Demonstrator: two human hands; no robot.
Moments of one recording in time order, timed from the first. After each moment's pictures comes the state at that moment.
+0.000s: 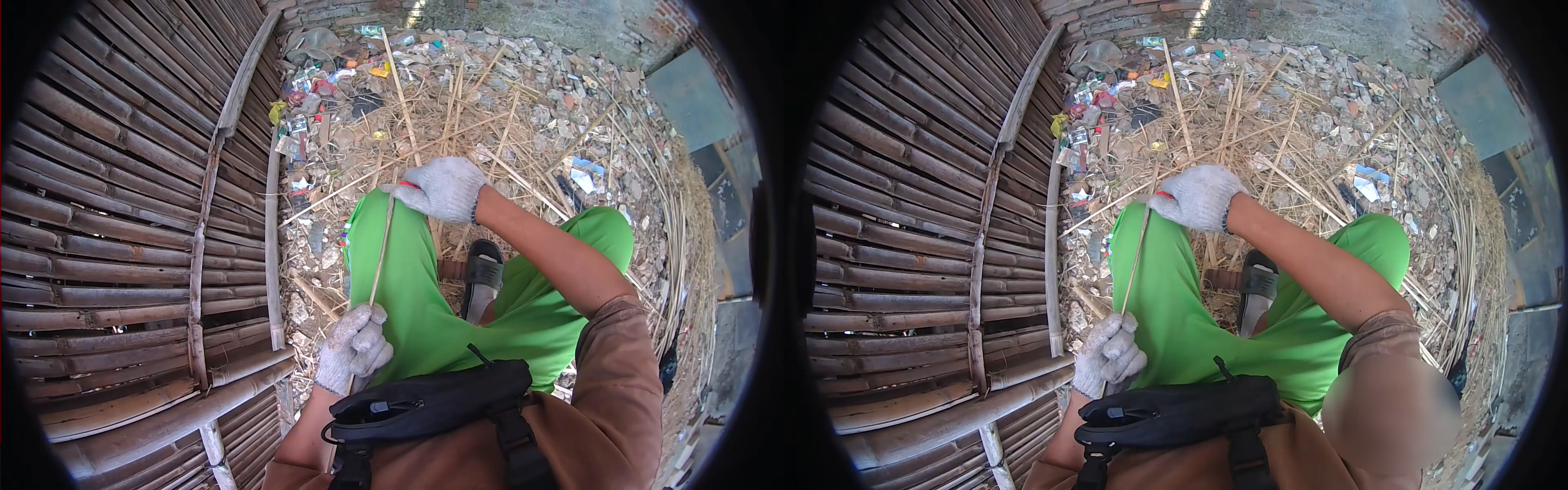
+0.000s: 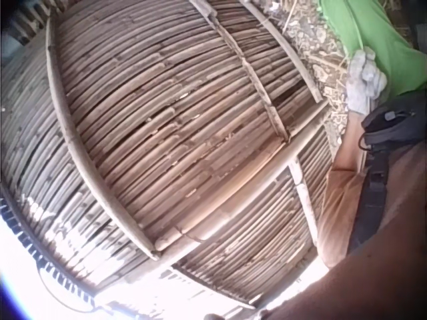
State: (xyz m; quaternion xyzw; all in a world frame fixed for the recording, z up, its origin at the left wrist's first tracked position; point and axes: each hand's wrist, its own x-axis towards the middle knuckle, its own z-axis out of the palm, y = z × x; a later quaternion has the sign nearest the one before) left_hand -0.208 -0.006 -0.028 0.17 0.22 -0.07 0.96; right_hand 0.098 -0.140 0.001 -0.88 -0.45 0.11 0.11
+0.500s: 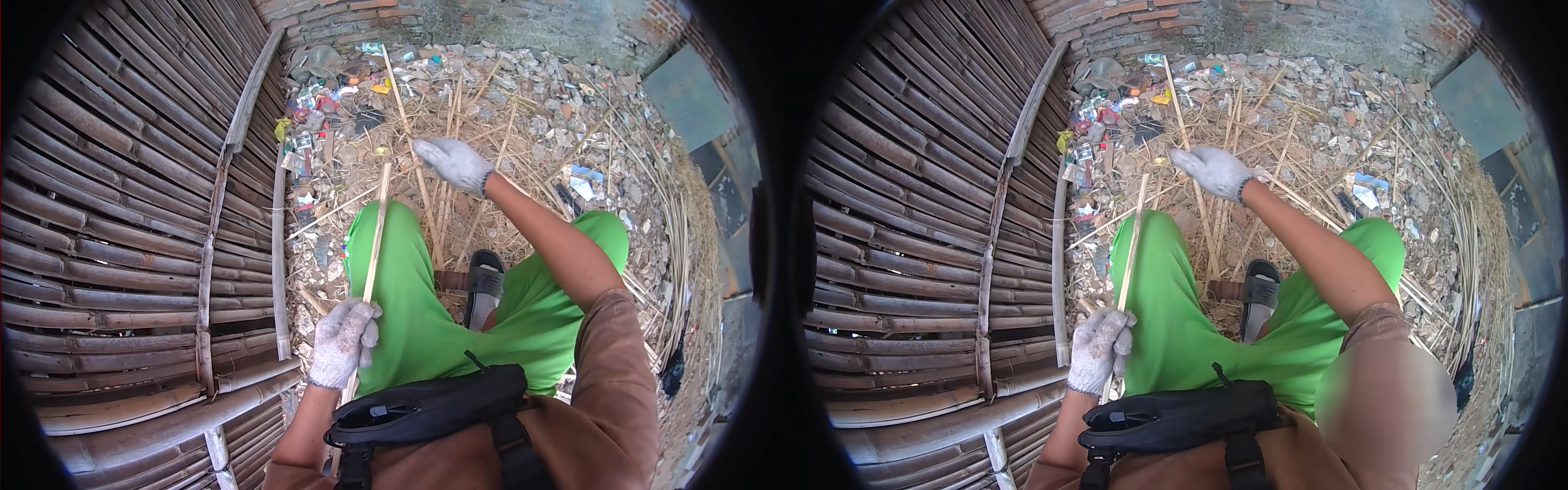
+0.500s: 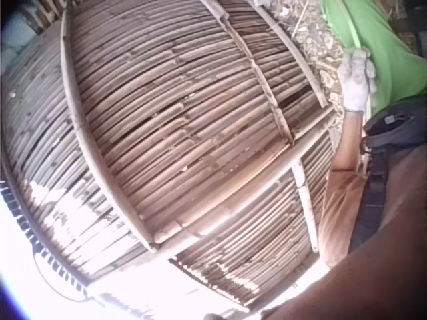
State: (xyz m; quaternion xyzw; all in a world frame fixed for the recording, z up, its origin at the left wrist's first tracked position) left_hand -0.193 0.003 0.001 0.57 0.30 -0.03 0.77; right_hand 0.183 -0.154 -0.053 -0.90 -0.33 0.11 0.26
